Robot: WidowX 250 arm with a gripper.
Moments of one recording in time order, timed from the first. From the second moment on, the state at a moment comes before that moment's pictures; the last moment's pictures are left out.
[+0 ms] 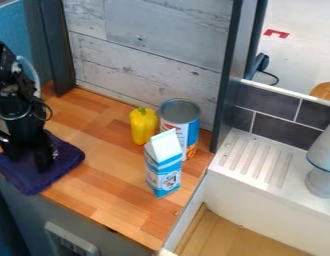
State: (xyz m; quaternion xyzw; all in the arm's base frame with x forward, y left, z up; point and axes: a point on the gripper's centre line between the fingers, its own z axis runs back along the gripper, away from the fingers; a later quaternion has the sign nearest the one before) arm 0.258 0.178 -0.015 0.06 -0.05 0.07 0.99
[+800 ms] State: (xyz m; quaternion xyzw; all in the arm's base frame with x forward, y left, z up) arm 0.323 0.167 -0.011 0.05 -0.05 0.06 1.00
